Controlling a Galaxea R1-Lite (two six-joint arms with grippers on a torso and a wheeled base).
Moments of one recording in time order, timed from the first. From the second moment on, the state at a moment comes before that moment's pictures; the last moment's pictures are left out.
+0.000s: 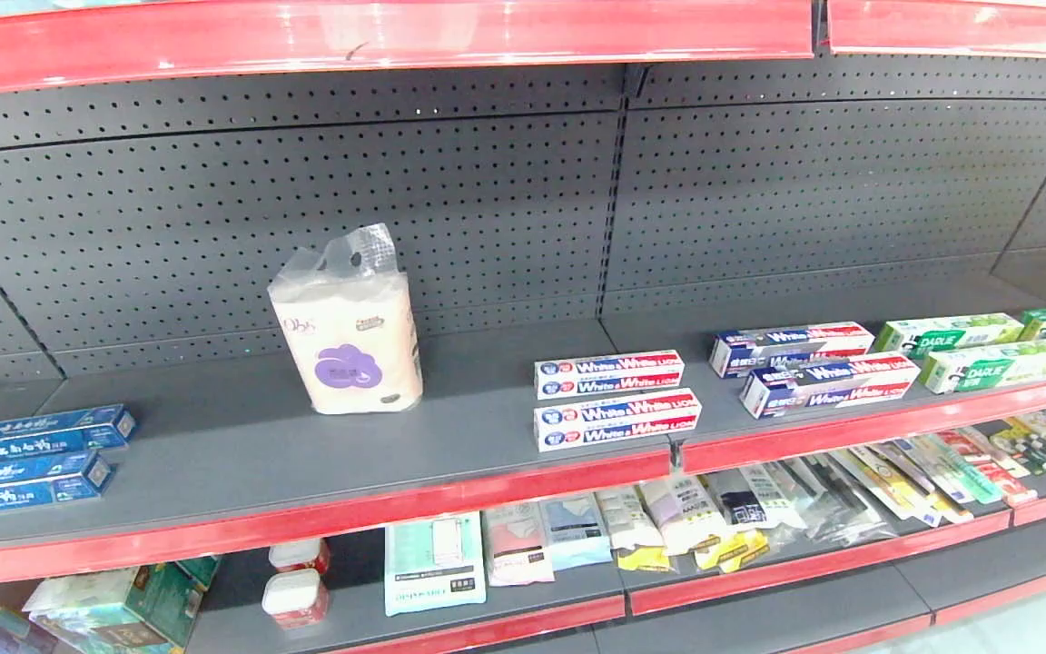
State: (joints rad) left arm 0.00 0.00 0.00 0.00 0.02 0.01; right arm 0.00 0.00 0.00 0.01 0.01 0.00
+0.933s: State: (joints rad) left arm 0.00 0.00 0.00 0.00 0.02 0.01; right arm 0.00 0.00 0.00 0.01 0.01 0.00
